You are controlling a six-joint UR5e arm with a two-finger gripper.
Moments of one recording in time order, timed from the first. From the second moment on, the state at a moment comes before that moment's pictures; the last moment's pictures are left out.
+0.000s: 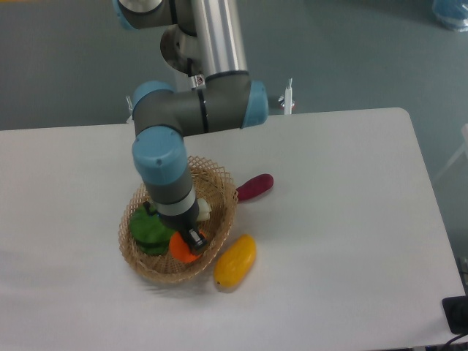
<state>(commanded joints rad) 2.25 -1.91 -1.60 -1.07 1.57 1.15</state>
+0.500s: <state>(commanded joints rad) 2.53 -1.90 -1.36 -1.39 1.48 1.39</state>
